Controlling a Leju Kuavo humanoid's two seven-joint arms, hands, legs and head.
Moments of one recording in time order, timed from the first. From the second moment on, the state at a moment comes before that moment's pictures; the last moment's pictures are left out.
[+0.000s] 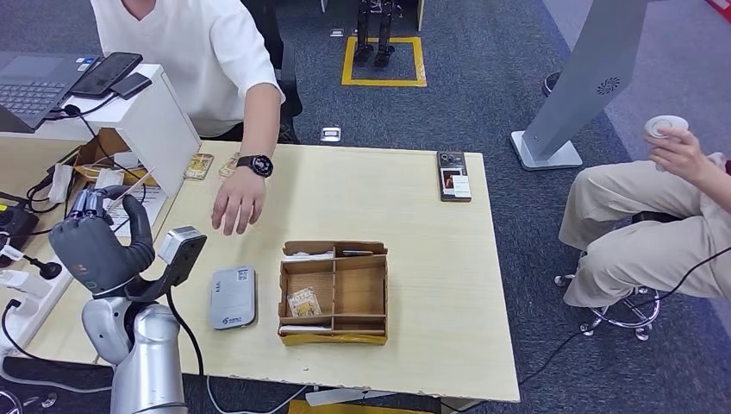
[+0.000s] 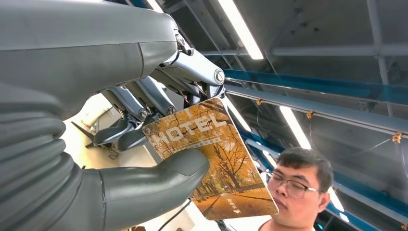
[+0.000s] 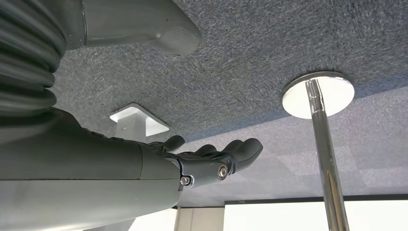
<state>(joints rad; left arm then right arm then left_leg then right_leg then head) -0.30 -0.33 0.34 -1.50 -1.20 0.70 -0.53 -0.12 0.34 -1.56 -0.81 1.20 -0.69 -0.41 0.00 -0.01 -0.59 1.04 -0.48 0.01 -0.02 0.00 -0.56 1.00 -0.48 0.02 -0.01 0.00</state>
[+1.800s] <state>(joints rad) -0.30 -0.23 0.37 -1.01 -1.54 0.70 -0.03 -0.13 0.34 -1.56 -0.79 1.18 -0.69 -0.39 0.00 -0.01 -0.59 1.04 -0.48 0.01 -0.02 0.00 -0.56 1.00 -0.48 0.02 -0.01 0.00</state>
